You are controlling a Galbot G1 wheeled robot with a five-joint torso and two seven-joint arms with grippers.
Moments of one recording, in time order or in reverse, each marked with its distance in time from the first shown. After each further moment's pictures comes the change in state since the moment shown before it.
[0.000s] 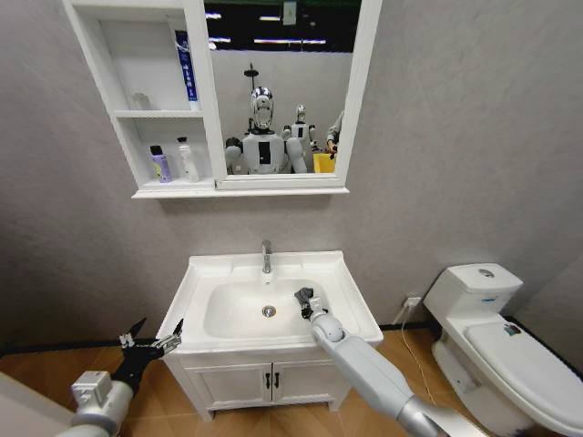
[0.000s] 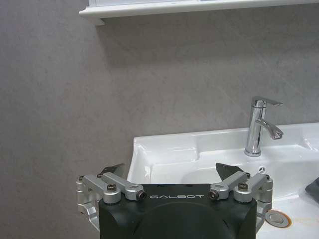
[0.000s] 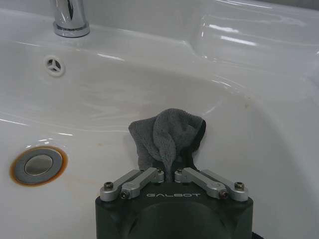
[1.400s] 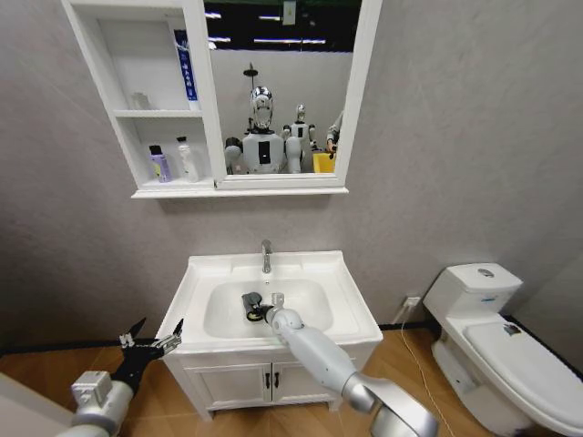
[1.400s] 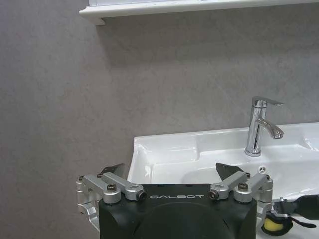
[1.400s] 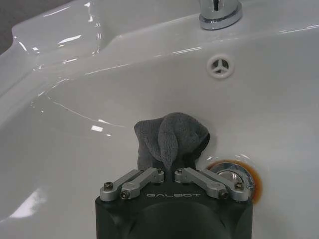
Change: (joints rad) left arm 0.000 0.000 0.000 0.000 0.000 0.000 0.000; right arm 0.112 0.260 -0.048 -0.271 0.212 0.100 -0.237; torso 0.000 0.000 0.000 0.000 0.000
